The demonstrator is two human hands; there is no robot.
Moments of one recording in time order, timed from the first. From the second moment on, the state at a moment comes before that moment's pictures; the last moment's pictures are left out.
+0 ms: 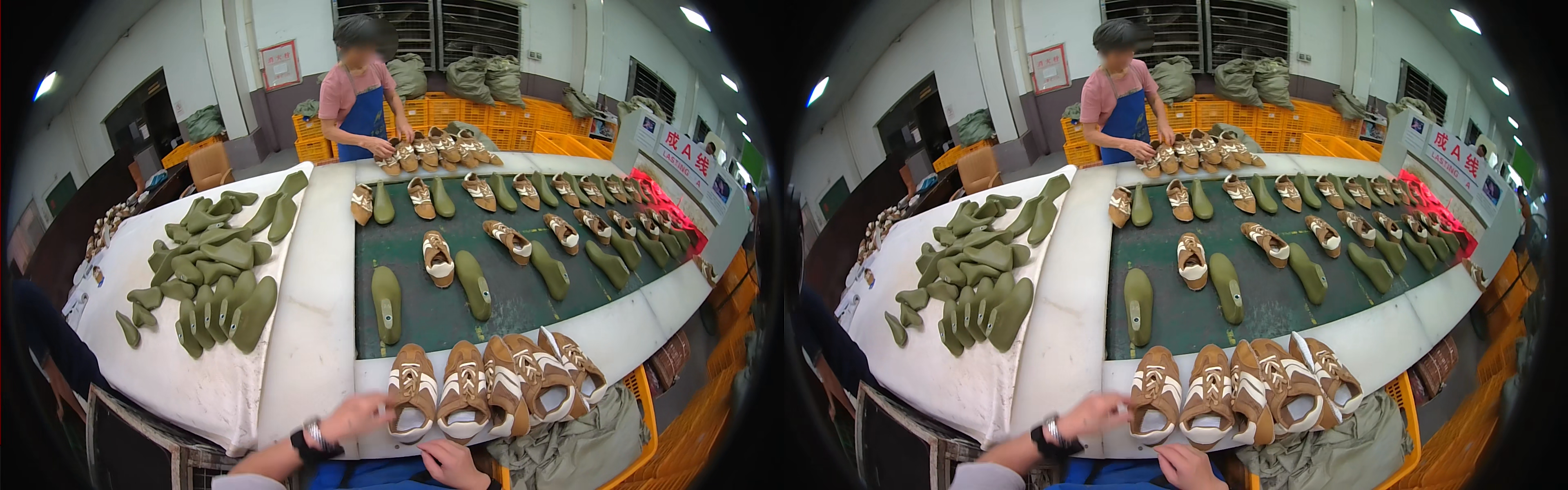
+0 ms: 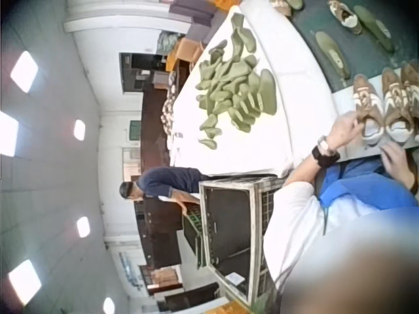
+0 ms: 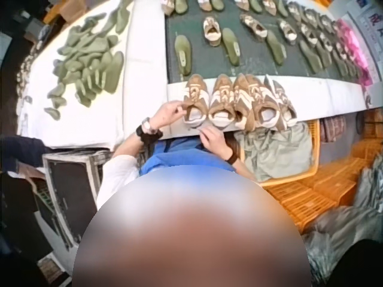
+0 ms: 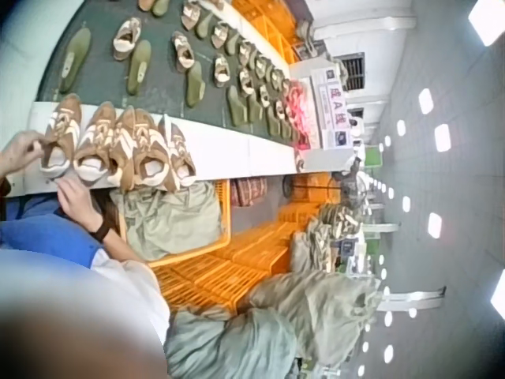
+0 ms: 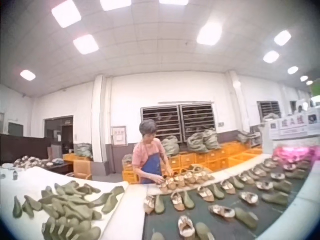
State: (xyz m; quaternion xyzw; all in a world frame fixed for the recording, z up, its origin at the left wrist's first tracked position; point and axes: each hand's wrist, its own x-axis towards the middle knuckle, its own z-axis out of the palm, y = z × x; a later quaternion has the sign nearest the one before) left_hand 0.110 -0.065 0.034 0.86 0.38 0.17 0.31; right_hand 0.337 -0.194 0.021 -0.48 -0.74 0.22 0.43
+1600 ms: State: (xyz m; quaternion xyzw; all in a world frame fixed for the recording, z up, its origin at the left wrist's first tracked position) left_hand 0.068 -0.142 0.094 0.73 0.48 0.26 0.40; right_hand 0.319 -0.142 0.015 -0.32 -0.66 0.63 0.26
